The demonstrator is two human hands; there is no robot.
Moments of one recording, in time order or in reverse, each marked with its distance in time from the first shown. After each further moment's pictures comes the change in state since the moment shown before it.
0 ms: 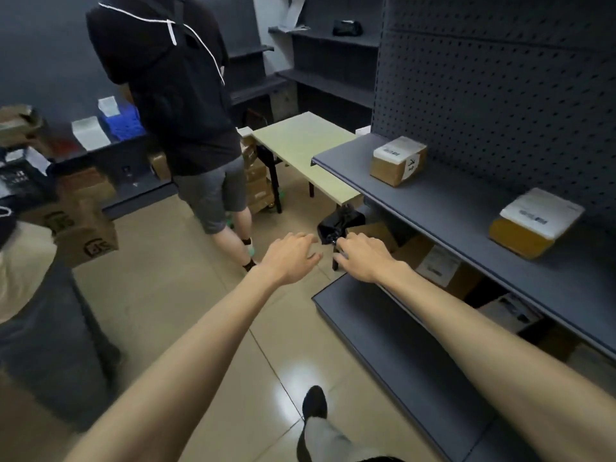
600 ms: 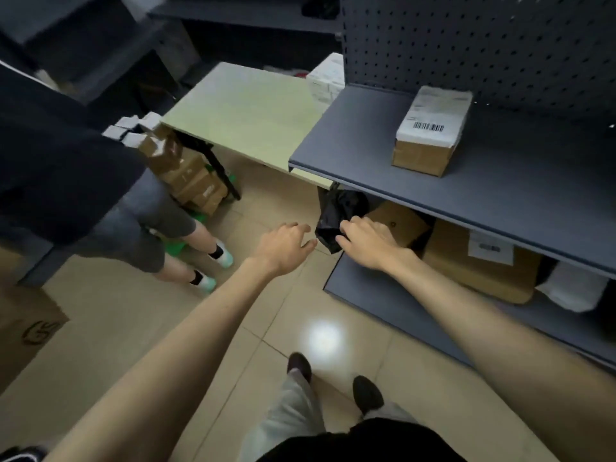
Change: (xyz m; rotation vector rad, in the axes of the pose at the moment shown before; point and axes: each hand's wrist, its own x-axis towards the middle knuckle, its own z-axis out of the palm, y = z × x) left_hand 0.284 -0.159 0.029 0.123 -0.295 0.247; right_hand 0.249 0.044 0.074 0.237 -0.065 0.436
